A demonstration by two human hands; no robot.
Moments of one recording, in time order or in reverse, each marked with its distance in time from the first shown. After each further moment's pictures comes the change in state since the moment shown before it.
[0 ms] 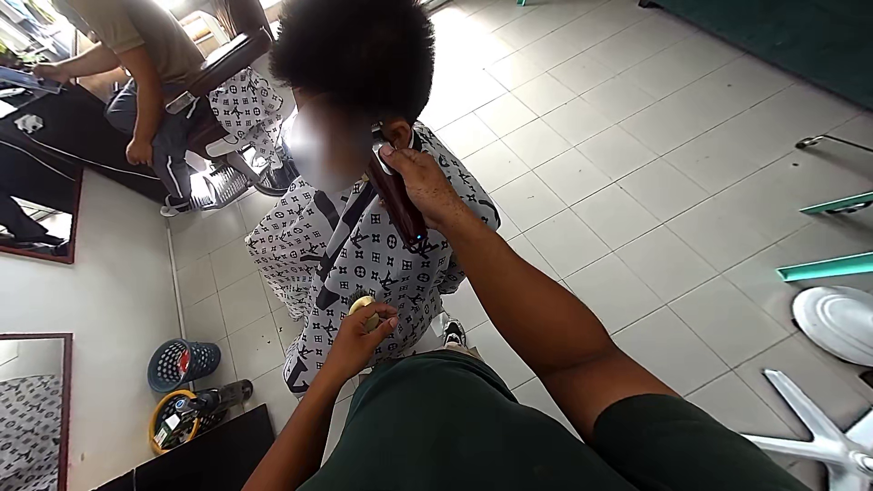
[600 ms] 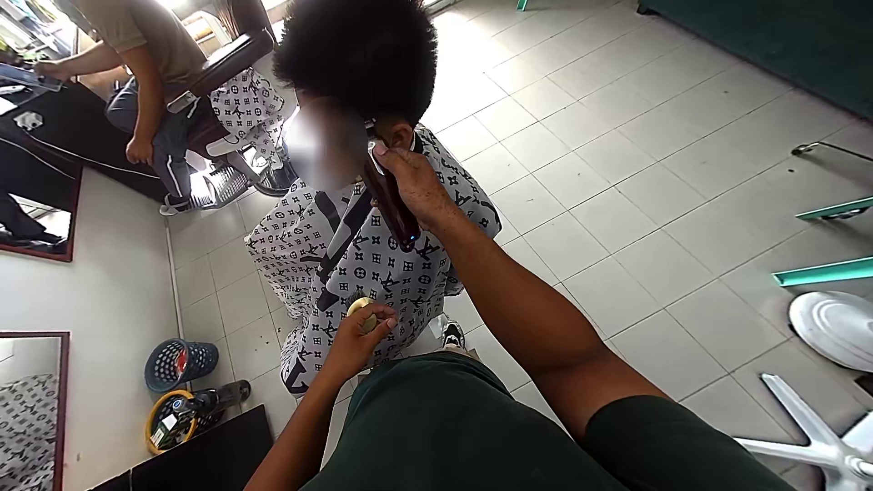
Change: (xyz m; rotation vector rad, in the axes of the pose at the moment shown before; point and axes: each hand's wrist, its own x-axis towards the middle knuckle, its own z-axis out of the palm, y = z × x) left_hand -0.002 -0.006 0.000 -0.034 0.032 0.004; right_hand 0.001 -0.002 0.011 -0.034 -0.001 -0.005
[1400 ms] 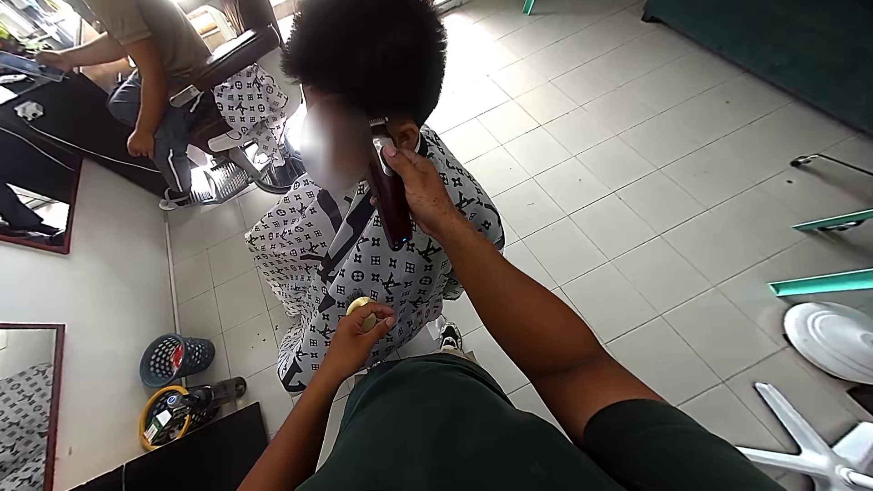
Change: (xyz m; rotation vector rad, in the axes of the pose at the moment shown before) left_hand 0.000 0.000 -0.002 -0.021 0.008 0.005; right_hand -0.001 0.010 0.001 0.096 -0.019 -0.059
